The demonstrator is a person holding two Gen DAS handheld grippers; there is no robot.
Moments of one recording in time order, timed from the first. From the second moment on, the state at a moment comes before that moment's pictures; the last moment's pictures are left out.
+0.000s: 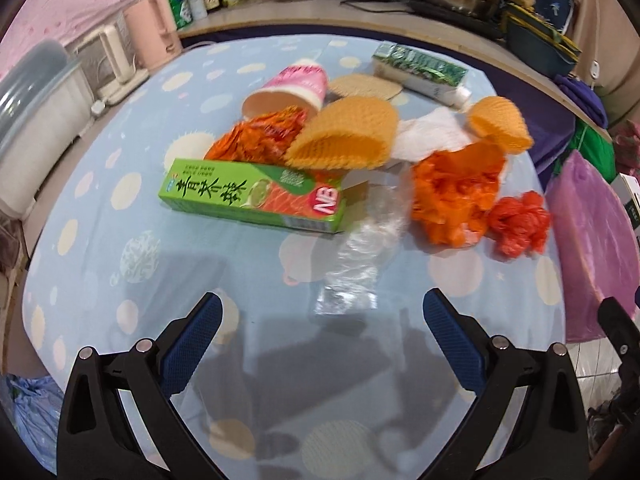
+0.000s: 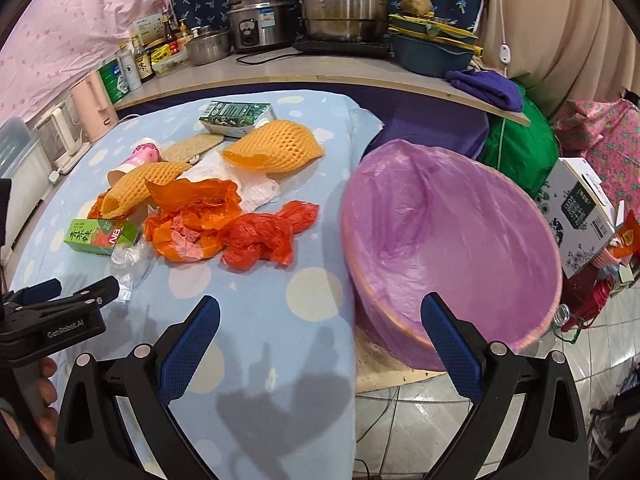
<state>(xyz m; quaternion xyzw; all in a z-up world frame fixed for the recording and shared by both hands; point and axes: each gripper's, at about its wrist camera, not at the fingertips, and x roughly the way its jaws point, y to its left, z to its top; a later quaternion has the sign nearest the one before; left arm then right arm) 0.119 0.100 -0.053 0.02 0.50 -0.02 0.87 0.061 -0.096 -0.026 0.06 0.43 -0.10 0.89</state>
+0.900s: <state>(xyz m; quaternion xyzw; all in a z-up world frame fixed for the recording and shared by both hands) 0.140 0.109 -0.072 -0.02 0.53 -0.10 0.84 0.144 -0.066 -0.066 0.07 0.45 -0.04 0.89</state>
